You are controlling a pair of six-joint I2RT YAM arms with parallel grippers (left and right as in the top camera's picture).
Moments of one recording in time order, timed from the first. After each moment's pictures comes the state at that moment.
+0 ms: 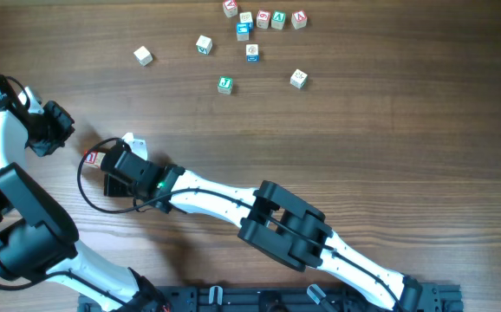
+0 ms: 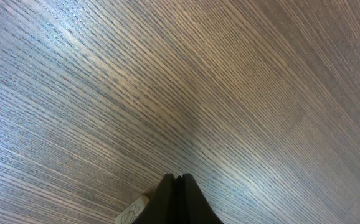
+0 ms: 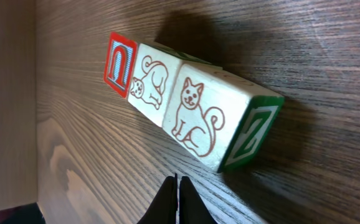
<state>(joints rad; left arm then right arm) 0.56 1.91 1.37 -0.72 0.26 -0.23 1.14 2.54 1.95 -0.12 -0.10 1.11</state>
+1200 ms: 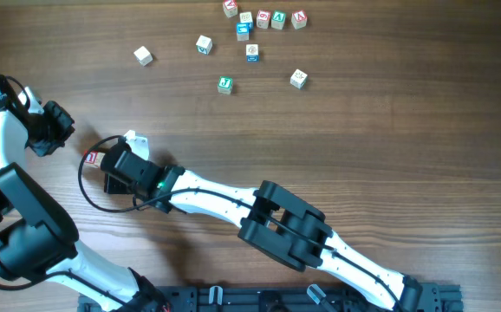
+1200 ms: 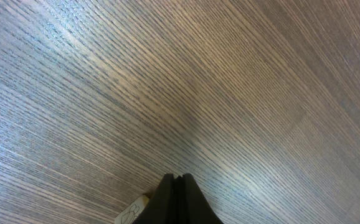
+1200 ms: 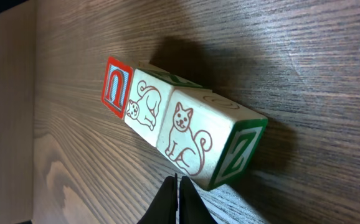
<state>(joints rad) 0.56 1.91 1.37 -0.72 0.26 -0.23 1.14 2.54 1.95 -0.11 -0.04 1.12</state>
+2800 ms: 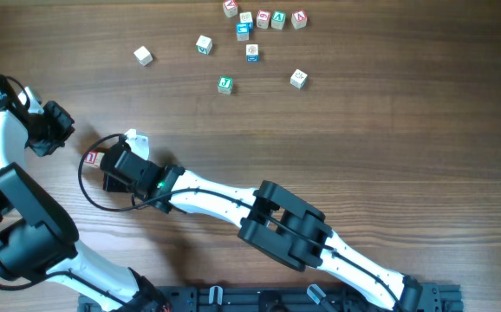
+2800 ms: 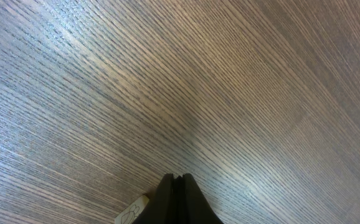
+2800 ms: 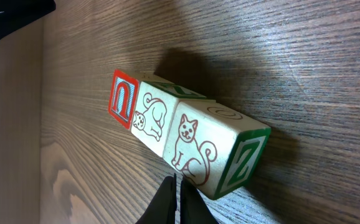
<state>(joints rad) 0.56 1.91 1.37 -0.72 0.26 -0.23 1.14 2.54 1.95 -0.09 -0.02 1.15</state>
